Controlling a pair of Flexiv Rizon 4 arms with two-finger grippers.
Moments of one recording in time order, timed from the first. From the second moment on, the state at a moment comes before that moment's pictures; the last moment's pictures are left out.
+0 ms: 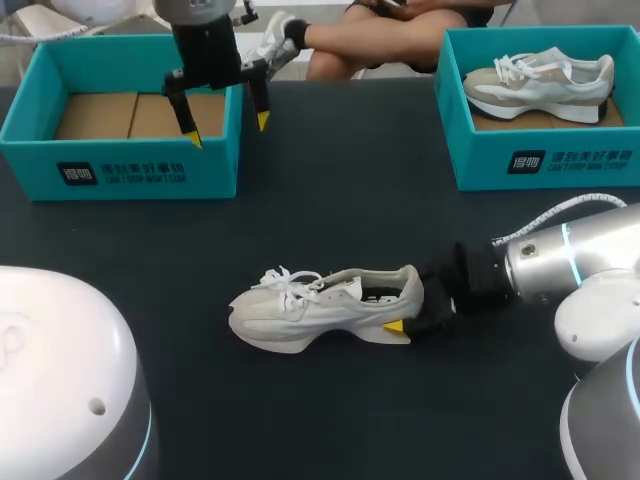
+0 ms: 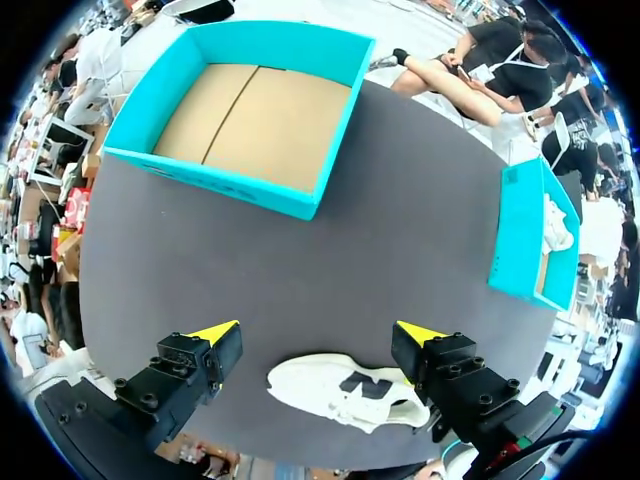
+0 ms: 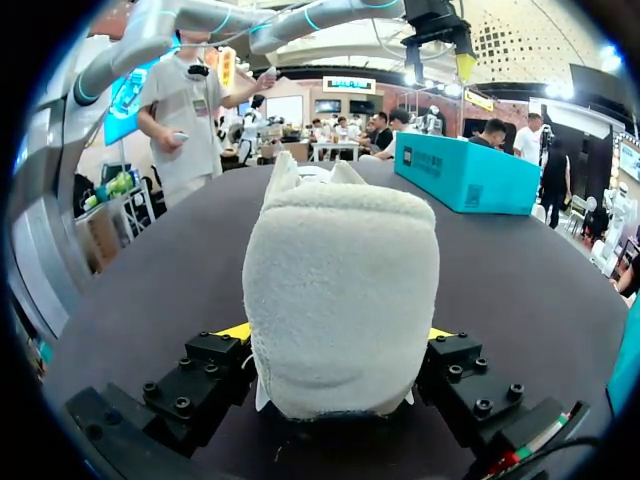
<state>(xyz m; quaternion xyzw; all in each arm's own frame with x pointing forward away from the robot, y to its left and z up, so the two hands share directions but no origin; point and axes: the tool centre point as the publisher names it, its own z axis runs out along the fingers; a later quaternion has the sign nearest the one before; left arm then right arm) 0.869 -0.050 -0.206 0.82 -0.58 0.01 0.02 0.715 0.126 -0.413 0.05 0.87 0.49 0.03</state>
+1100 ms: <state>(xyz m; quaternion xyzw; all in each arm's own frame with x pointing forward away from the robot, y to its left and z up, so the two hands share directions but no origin) 0.764 -0.172 -0.251 0.83 -0.55 -0.04 0.05 0.715 0.126 -0.413 0.05 0.87 0.49 0.03</state>
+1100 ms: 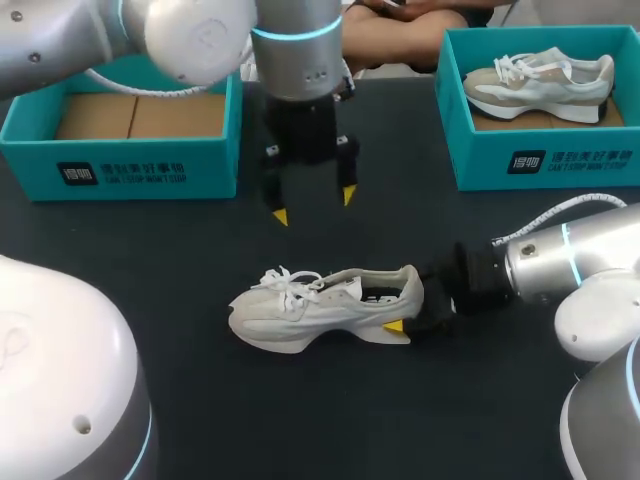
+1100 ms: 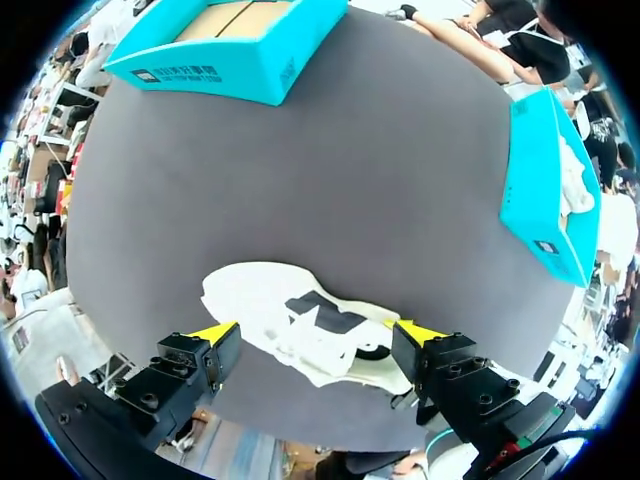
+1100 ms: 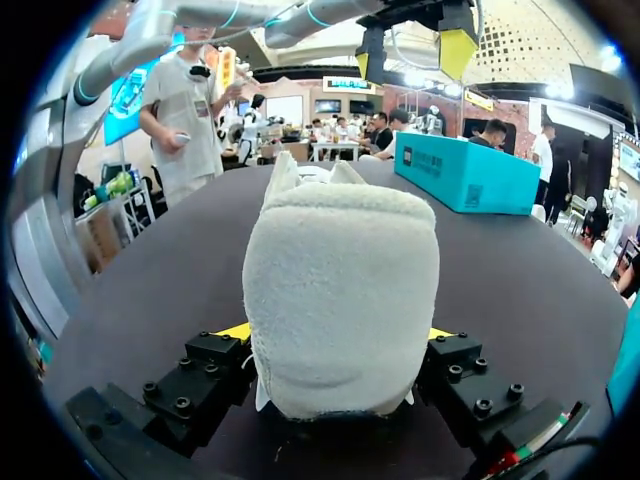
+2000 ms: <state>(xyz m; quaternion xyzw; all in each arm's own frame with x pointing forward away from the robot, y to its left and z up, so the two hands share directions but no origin) 0.711 -0.188 -0.282 0.77 -0.64 -0.04 0.01 0.715 0.126 -0.413 0.05 0.87 0.49 0.03</state>
